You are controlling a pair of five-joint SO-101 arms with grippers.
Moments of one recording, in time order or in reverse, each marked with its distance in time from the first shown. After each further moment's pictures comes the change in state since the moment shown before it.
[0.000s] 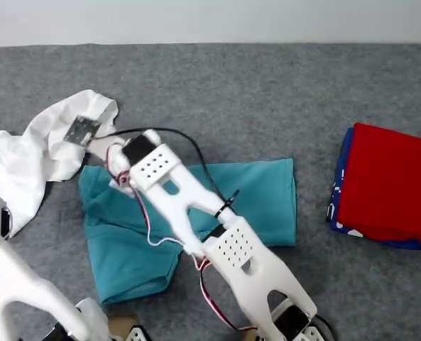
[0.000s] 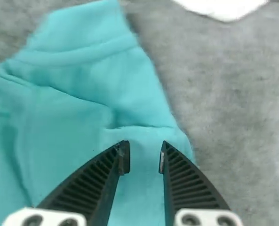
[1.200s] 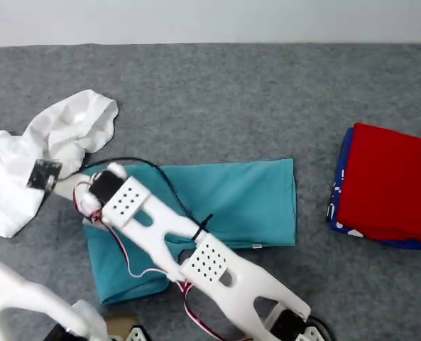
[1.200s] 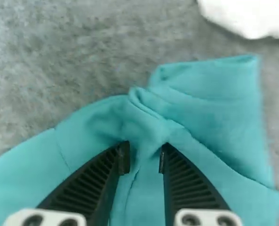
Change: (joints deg) left arm -10.8 0.0 -0.2 0.0 0.0; right arm -11.1 14.4 -20.8 8.4 0.0
